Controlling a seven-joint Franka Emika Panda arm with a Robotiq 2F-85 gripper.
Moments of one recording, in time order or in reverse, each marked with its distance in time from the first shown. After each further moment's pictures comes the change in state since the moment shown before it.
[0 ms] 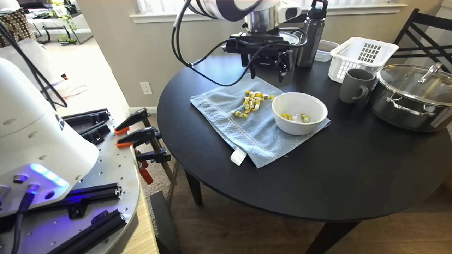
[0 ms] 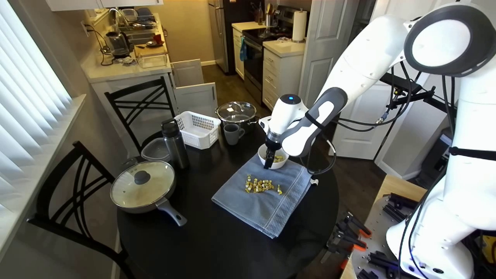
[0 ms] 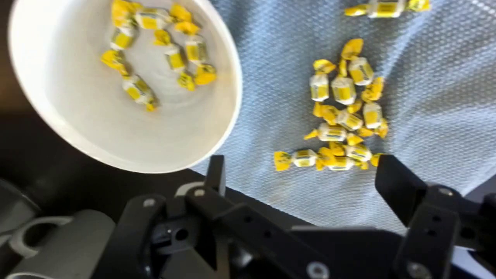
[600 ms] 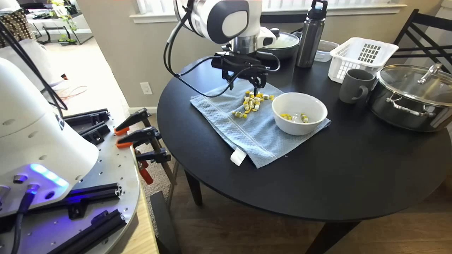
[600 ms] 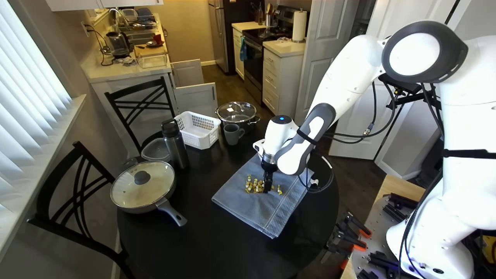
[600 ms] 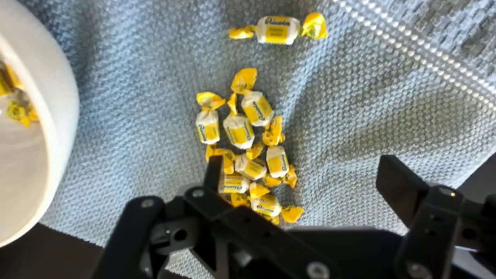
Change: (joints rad) arm -0.017 0.144 0.102 0.017 0.022 -0.022 -0.029
